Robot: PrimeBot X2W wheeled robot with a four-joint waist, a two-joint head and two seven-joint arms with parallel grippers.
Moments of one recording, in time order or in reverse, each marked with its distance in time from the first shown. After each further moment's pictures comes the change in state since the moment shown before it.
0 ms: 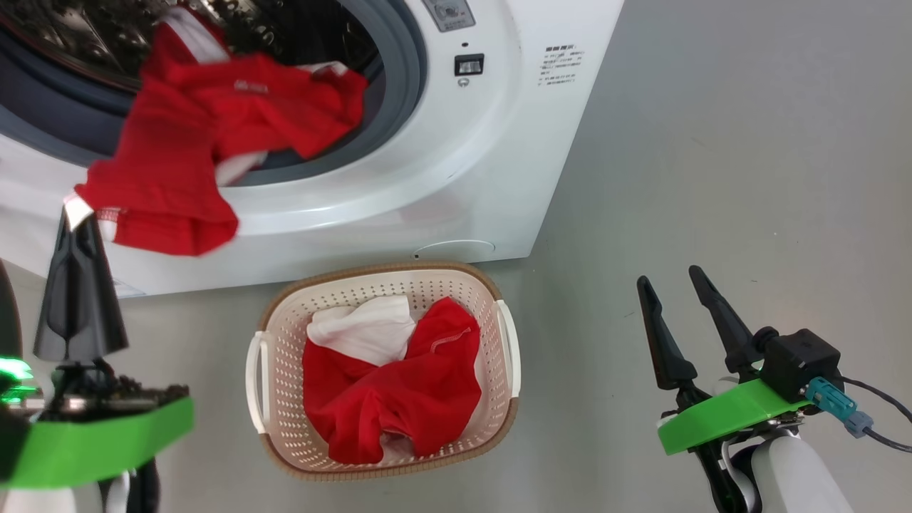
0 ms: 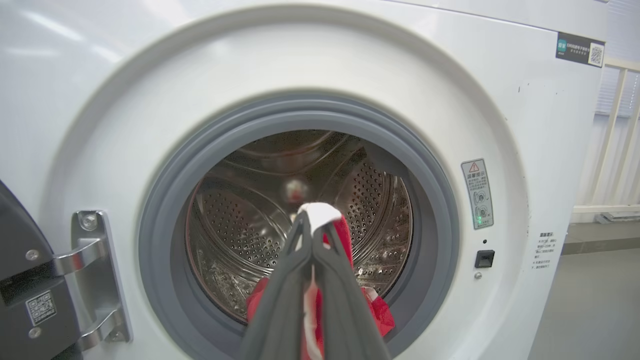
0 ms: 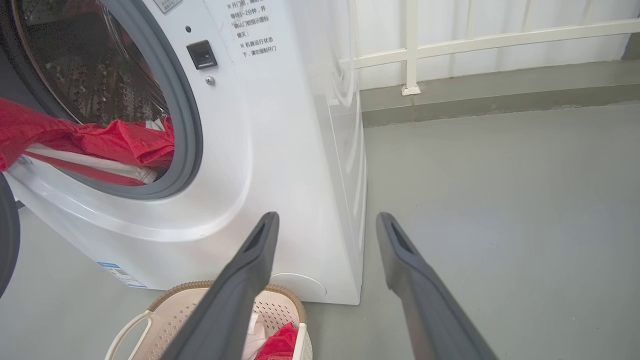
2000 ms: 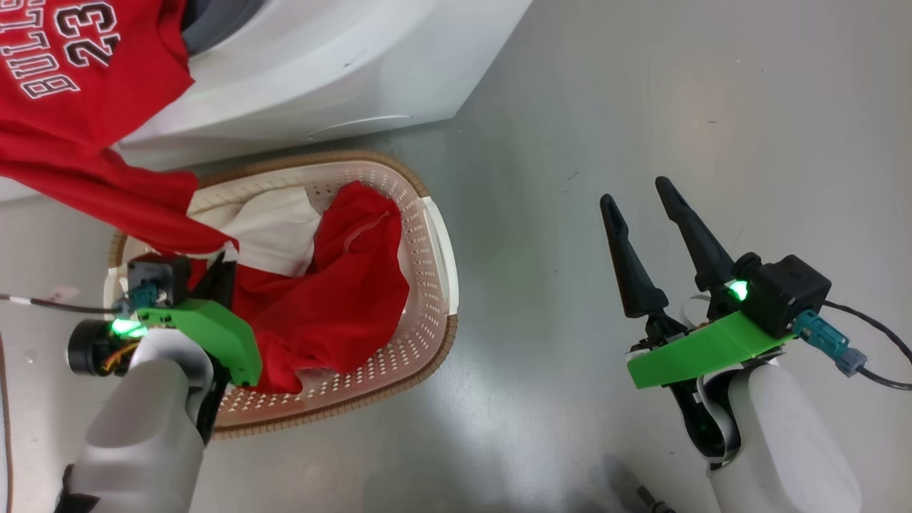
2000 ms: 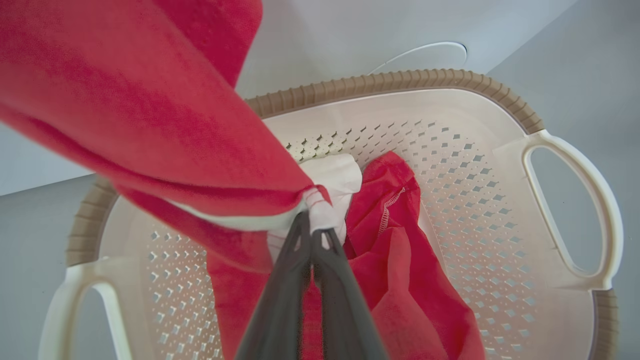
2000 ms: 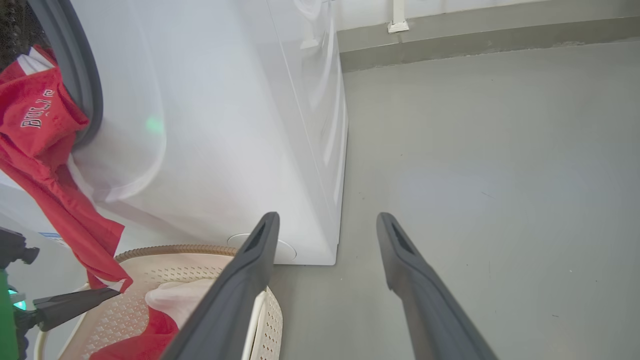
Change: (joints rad) left arm -0.586 0.076 -0.489 1.316 -0.158 0.000 -0.002; right arm -0.159 0.000 0.088 -0.047 0.024 0.000 0.000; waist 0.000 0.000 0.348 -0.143
